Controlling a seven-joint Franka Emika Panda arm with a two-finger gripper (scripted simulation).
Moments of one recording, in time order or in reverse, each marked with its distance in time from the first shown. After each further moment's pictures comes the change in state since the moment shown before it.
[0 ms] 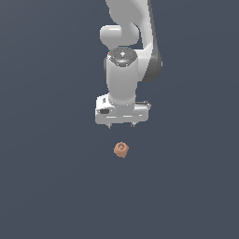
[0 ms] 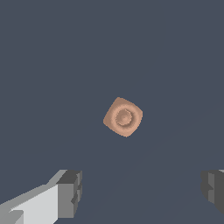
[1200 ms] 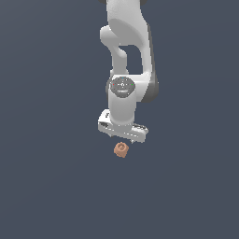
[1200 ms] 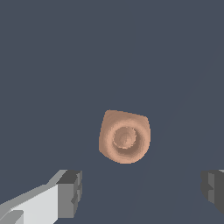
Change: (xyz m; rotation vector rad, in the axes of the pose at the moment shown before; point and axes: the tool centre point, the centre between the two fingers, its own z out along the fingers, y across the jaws) arm 0.022 0.001 0.070 0.000 -0.004 0.371
